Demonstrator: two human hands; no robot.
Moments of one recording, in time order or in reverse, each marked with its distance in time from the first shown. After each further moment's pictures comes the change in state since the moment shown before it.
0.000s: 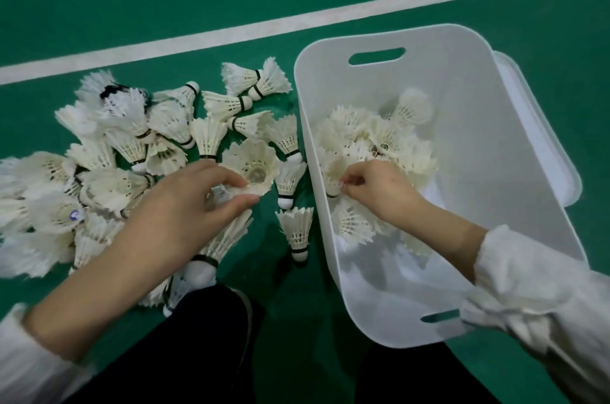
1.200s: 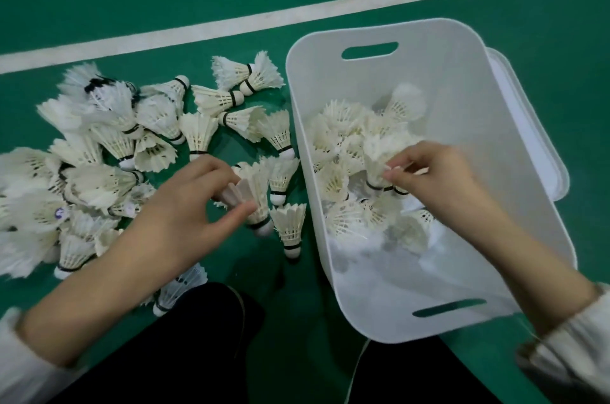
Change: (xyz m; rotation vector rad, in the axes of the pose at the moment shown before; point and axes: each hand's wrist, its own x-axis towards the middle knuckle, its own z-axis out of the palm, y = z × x) left_hand -0.002 -0.001 0.013 -0.017 0.038 0.177; right_hand -0.047 0.013 -0.047 0.244 0.255 0.147
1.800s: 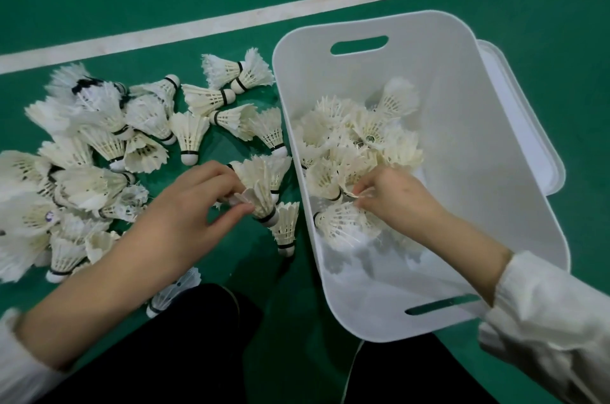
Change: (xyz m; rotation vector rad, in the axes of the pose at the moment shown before) left_hand 0.003 0.002 0.010 -0.005 -0.052 0.064; right_hand 0.018 0.026 0.043 -0.345 -0.246 -0.080
